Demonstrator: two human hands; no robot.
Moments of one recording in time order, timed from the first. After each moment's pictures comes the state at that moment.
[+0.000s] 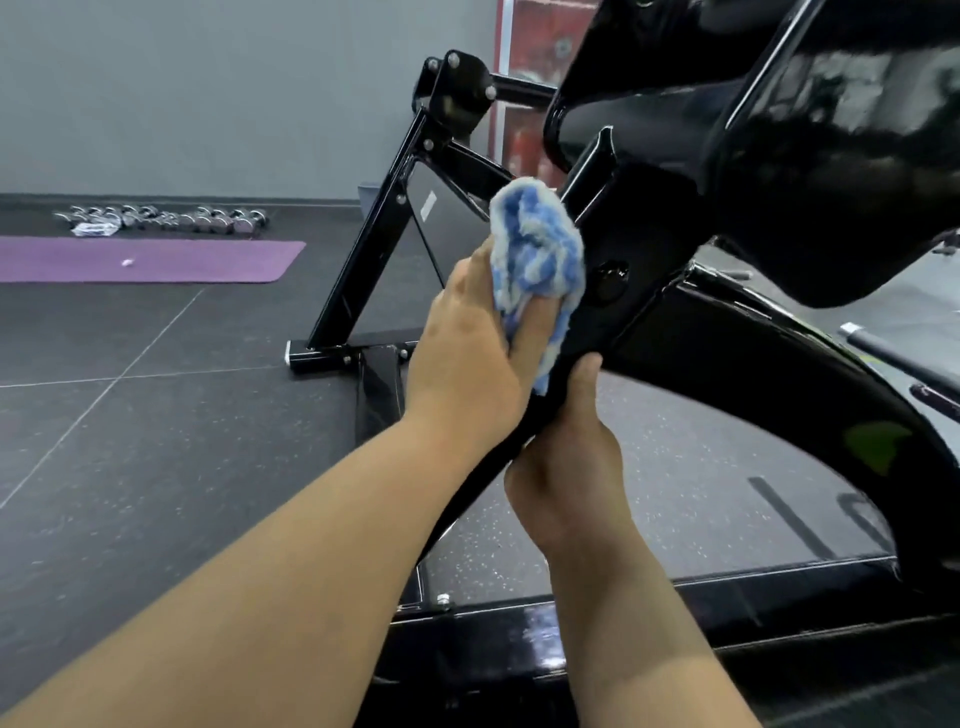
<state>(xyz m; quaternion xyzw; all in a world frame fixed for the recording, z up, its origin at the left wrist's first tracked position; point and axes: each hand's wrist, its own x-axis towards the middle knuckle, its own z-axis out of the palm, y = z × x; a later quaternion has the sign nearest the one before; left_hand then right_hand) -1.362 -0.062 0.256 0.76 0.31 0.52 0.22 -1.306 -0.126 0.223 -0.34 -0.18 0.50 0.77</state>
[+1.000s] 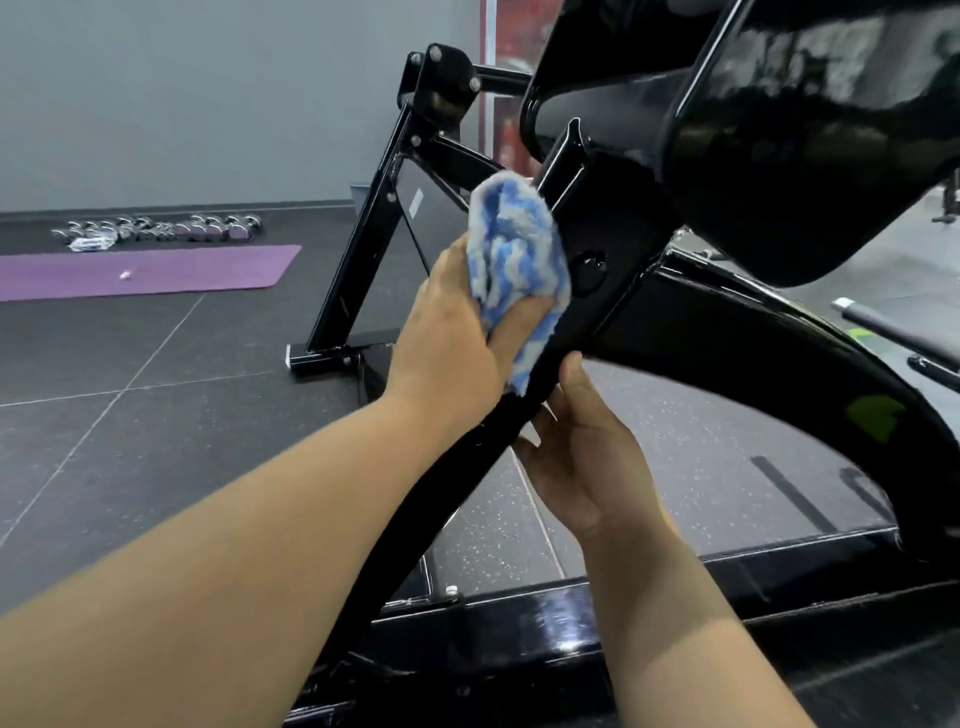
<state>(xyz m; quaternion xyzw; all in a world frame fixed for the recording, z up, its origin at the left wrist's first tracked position) -1.369 -0.055 0.257 0.77 0.31 0.50 0.24 -1.274 -0.122 0.200 -0.32 -0.24 0.53 0.75</state>
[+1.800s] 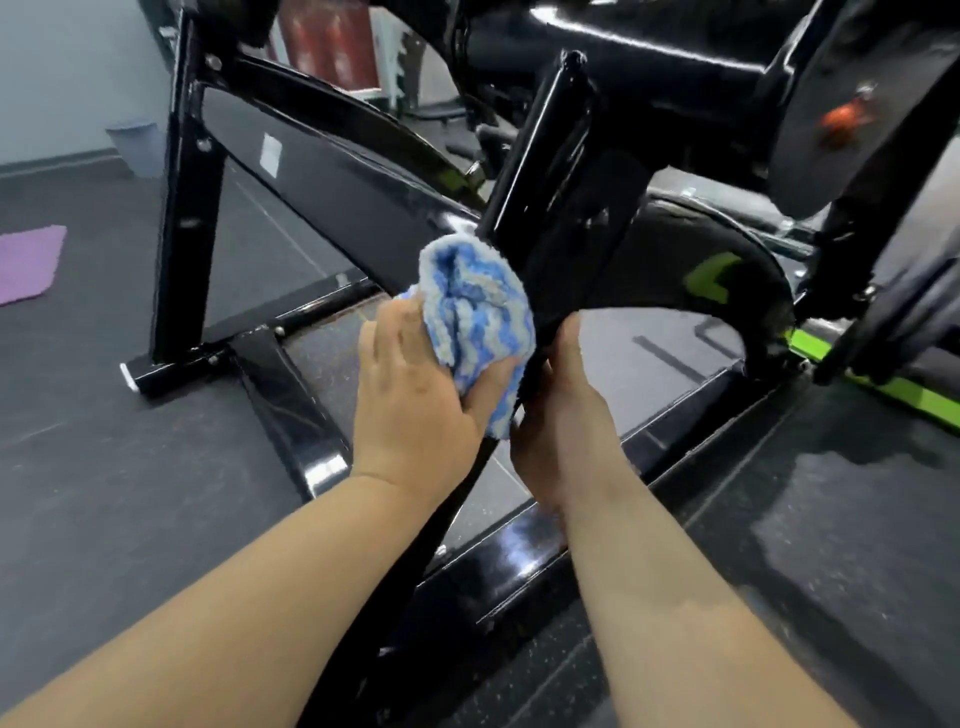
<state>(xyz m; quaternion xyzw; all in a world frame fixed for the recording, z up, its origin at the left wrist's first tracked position) -1.404 -0.023 0.213 0.86 0.25 0.42 0.15 -1.327 -0.109 0.217 -0.47 -0.11 0.39 0.79</state>
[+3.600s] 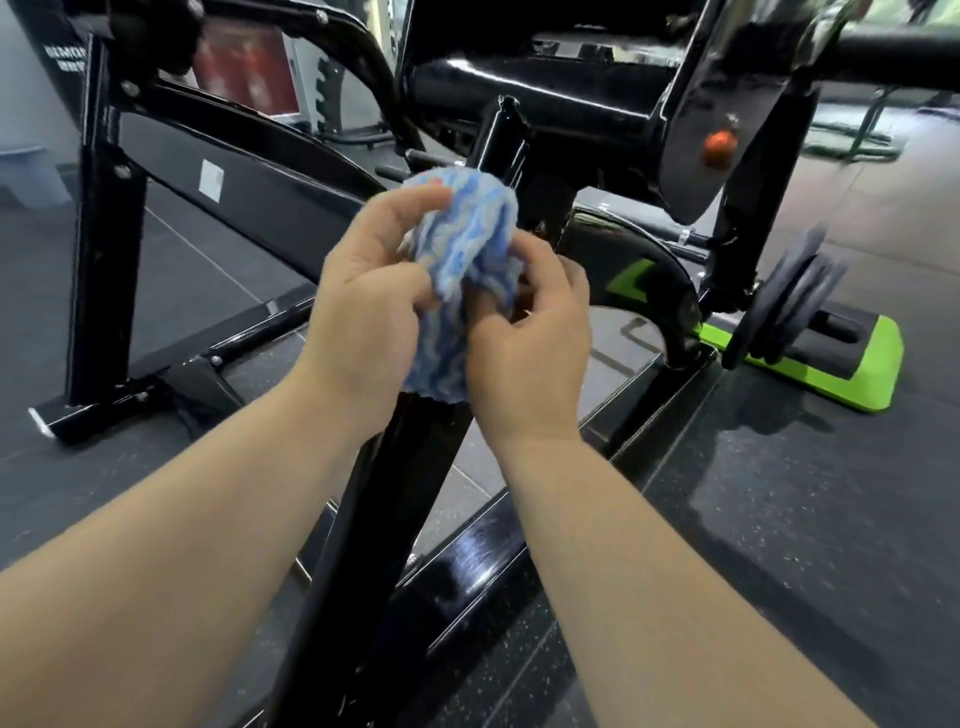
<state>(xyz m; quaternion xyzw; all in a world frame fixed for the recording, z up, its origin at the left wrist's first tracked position) -1.417 -0.023 0.299 0.63 0.03 0.37 0.69 -1.370 -0.108 0.274 -0.65 -0.24 -0.14 0.71</state>
